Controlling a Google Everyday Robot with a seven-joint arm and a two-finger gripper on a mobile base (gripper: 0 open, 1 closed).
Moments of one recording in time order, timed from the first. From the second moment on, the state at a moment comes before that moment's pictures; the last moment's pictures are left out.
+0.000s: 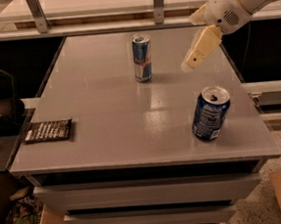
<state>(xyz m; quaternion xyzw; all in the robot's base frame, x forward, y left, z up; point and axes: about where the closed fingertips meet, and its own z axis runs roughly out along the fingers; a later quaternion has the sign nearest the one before) 0.605 -0.134 0.959 -0.57 0.74 0.15 0.32</state>
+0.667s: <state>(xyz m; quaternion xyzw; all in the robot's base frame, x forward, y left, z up) 0.620 -0.132 0.937 -0.55 0.72 0.19 0.38</state>
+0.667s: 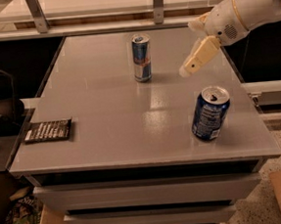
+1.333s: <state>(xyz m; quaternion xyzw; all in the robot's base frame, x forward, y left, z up) 0.640 -0.113 0.903 -0.55 0.66 0.27 0.44</state>
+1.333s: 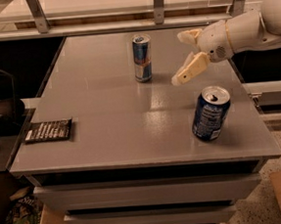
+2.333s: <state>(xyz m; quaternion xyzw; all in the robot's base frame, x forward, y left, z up) 0.675 -0.083 0.870 -0.54 0.61 0.32 0.48</state>
